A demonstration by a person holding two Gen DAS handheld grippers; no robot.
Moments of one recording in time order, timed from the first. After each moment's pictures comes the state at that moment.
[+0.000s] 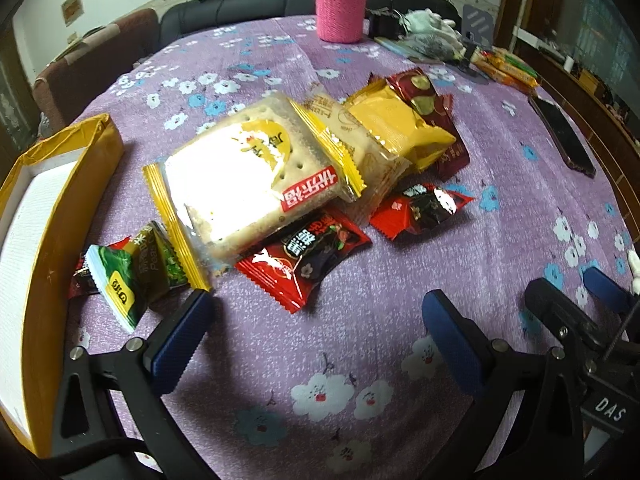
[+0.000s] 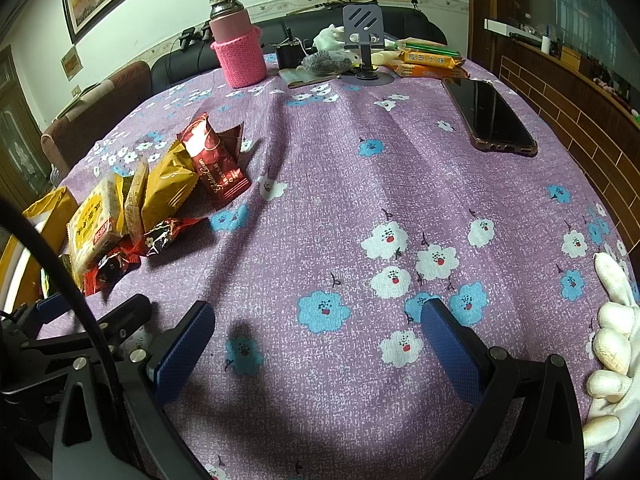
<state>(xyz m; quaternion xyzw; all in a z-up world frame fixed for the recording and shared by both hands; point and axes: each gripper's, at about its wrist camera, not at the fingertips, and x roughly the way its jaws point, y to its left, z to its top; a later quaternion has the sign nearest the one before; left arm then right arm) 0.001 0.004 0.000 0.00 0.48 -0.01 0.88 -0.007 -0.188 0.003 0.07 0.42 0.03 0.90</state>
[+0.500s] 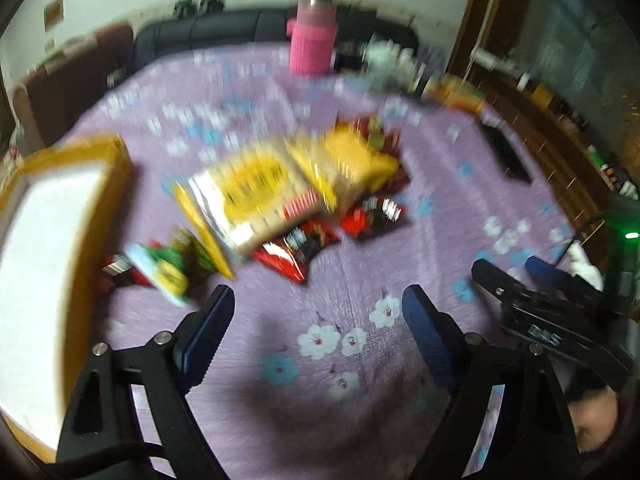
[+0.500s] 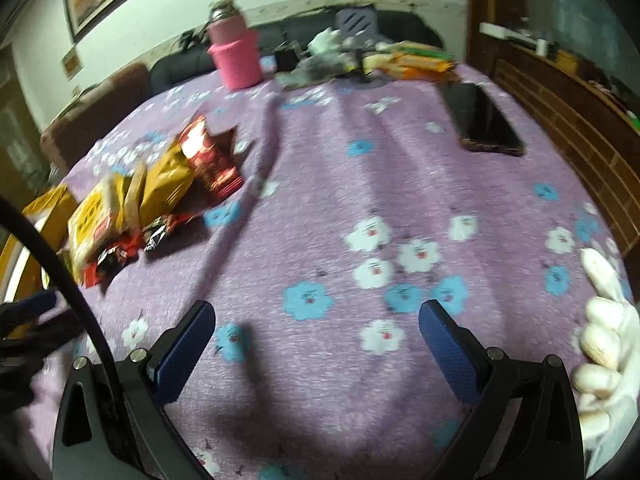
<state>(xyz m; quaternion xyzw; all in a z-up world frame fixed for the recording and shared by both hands) -0.056 0.033 0.057 -0.03 0.42 -0.09 0.90 -0.022 -0.195 0.009 0.06 0.41 0.02 0.91</state>
